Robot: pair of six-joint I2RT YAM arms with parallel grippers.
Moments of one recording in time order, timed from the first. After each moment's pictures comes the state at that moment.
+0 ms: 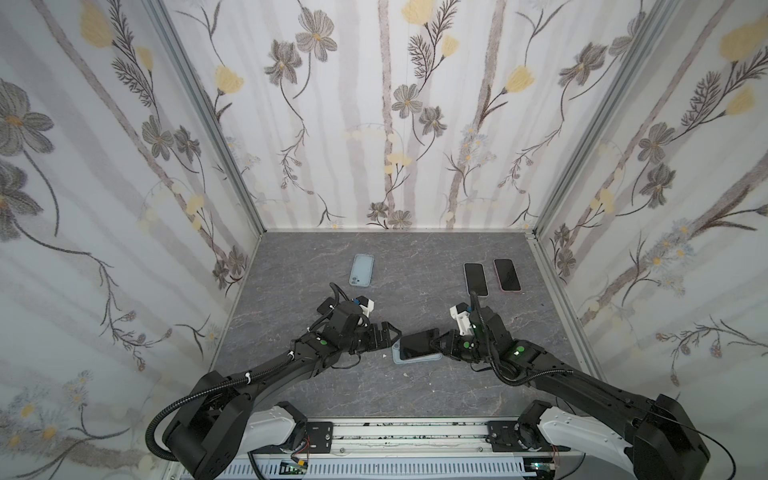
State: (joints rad) left arm -0.63 1.22 0.53 -0.01 0.40 -0.82; right arm 0.69 1.06 0.51 -0.15 -0.37 0.94
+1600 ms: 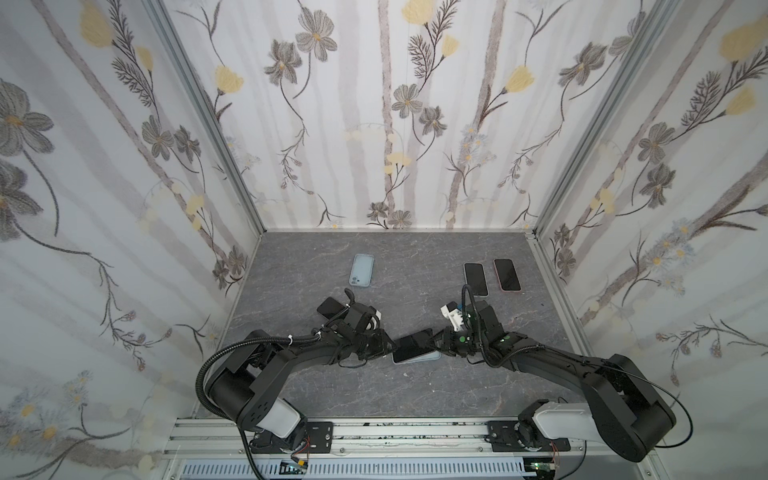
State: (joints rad) left arm -0.64 1.53 0.57 0.07 0.48 -0.86; right arm 0.56 1.32 0.49 0.07 -0.63 0.81
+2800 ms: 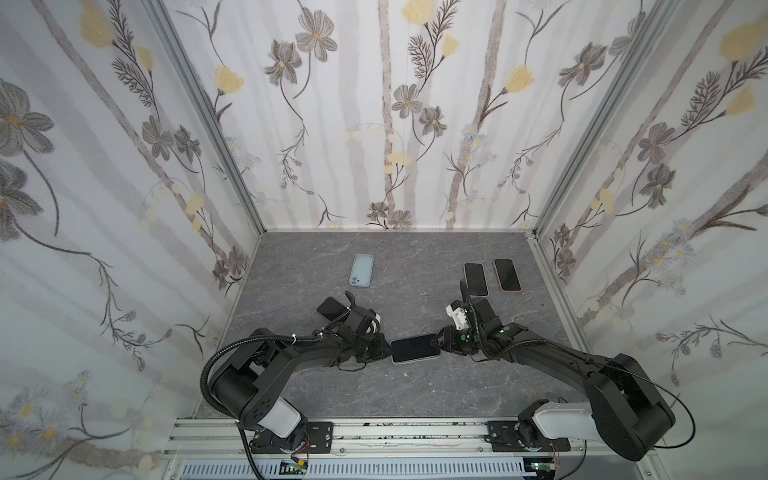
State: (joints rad) left arm -0.64 1.54 0.54 0.08 0.44 -0.81; right arm 0.56 1.32 0.60 -0.22 -0.45 0.68
